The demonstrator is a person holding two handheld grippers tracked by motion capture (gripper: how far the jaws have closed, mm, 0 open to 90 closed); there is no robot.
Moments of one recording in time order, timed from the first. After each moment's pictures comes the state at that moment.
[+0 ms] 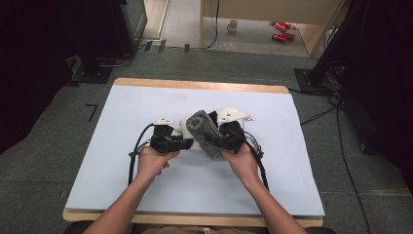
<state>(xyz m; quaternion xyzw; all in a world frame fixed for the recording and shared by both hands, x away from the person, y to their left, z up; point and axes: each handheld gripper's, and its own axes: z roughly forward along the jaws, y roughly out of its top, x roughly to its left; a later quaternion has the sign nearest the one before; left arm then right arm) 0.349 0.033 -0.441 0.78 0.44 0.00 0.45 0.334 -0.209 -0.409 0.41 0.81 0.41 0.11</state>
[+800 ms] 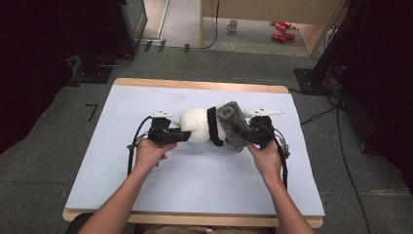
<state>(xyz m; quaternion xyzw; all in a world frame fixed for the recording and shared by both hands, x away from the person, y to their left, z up) 0.374 0.040 -0.440 0.78 0.42 0.02 0.45 0.333 -0.288 -0.396 0.49 0.75 0.41 0.15</state>
